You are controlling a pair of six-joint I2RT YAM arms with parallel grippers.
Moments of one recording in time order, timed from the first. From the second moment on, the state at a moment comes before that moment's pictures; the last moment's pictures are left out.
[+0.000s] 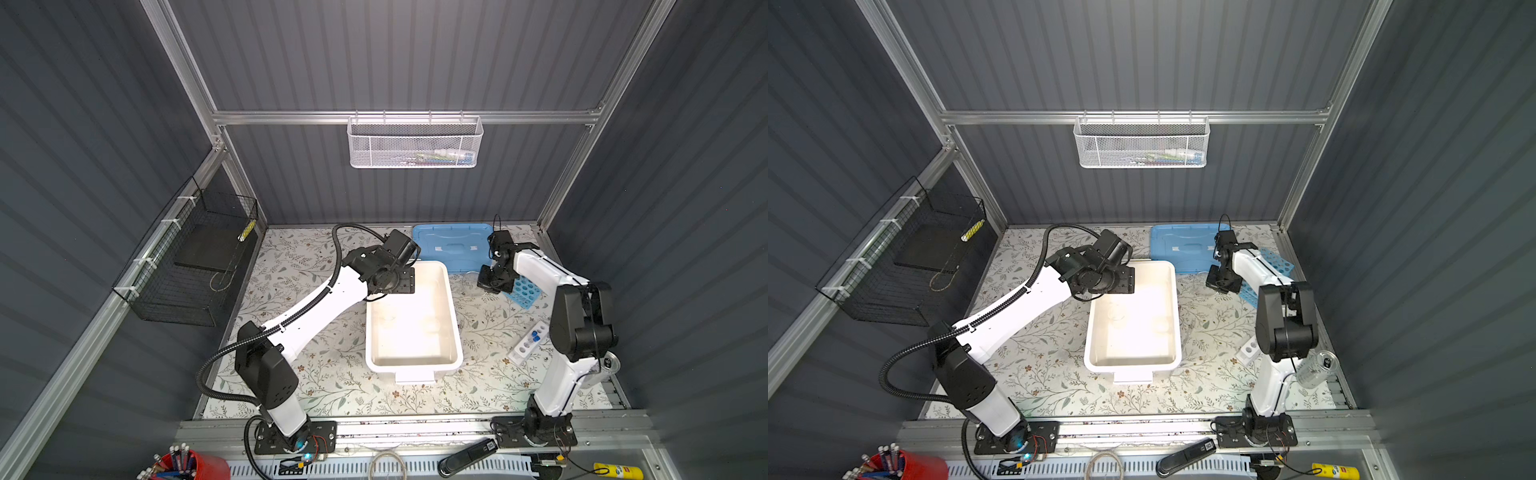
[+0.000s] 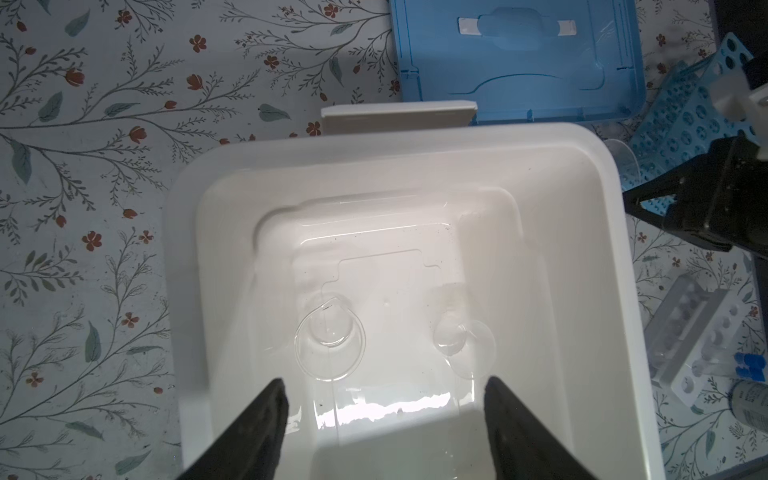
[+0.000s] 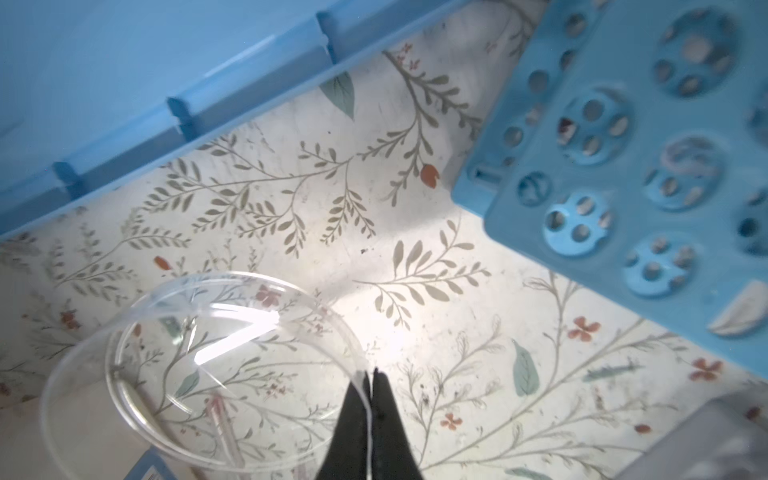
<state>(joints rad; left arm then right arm) -0.79 1.68 1.67 -1.02 -0.17 -0.61 0.13 1.85 1.41 -0.87 0.00 0.47</state>
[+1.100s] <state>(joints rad) -0.44 1.70 1.80 -1.05 -0.07 -0.45 0.46 1.64 1.90 -1.29 0.11 0.61</state>
